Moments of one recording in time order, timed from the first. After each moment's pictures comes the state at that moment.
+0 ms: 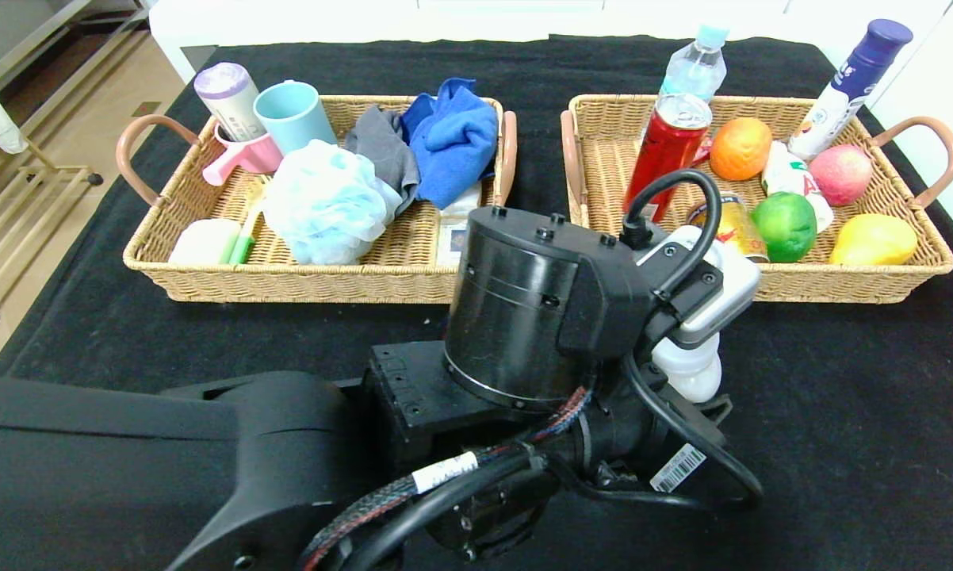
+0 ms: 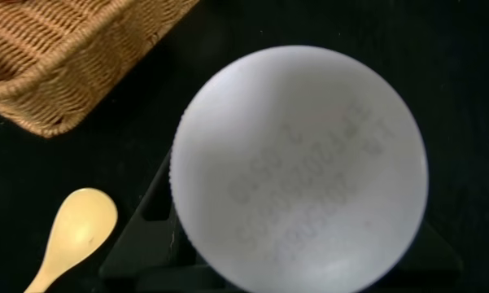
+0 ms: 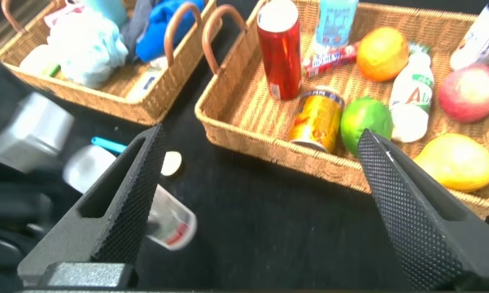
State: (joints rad) left arm -1.04 1.84 -1.24 -0.35 0.10 0.21; right arm 0.43 0.92 -0.85 -0.19 -0.01 -0.01
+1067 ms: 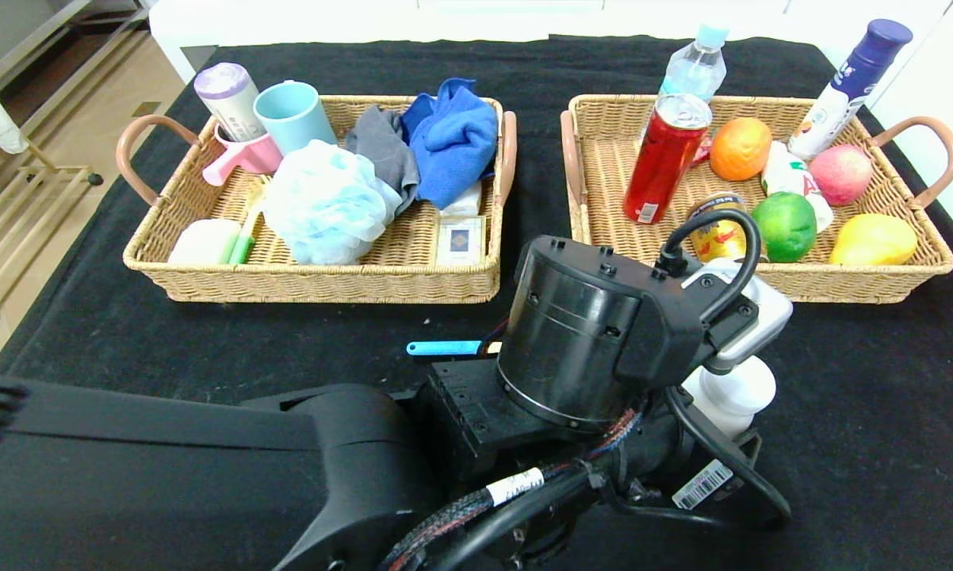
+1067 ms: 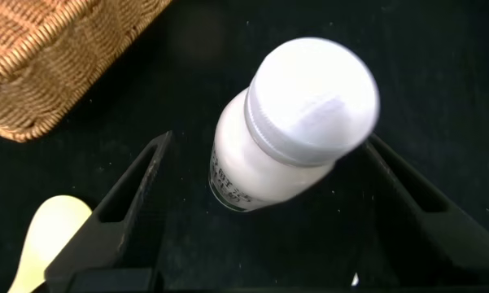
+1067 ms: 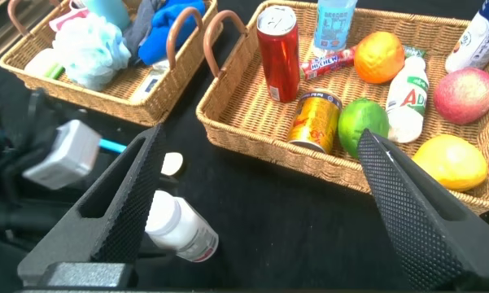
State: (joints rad) left arm -1.06 1.87 -1.26 -0.33 0.11 0.22; right arm 0.44 0.89 -0.85 -0.16 -0.01 -0.01
